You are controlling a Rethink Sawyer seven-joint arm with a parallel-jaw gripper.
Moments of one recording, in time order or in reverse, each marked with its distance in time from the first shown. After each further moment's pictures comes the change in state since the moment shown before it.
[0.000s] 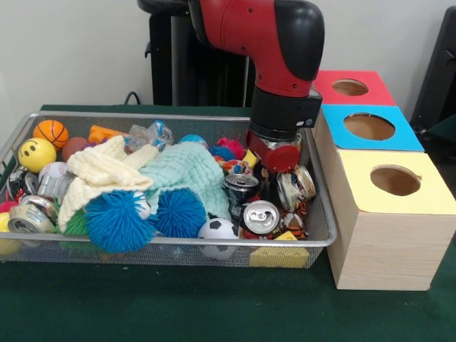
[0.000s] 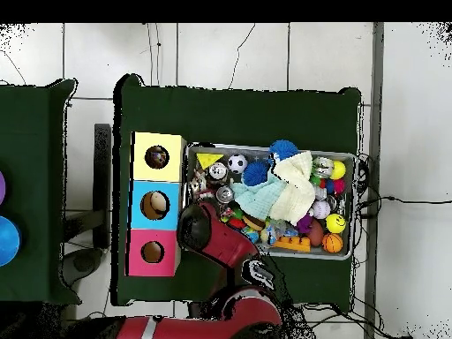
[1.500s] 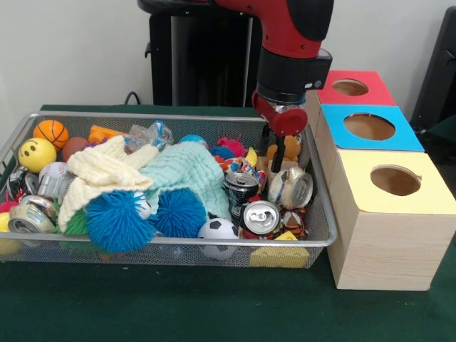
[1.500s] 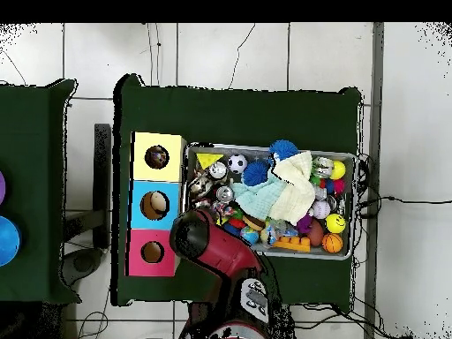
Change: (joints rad) arm 0.071 -0.125 -0.087 0.055 0.032 0.210 0.000
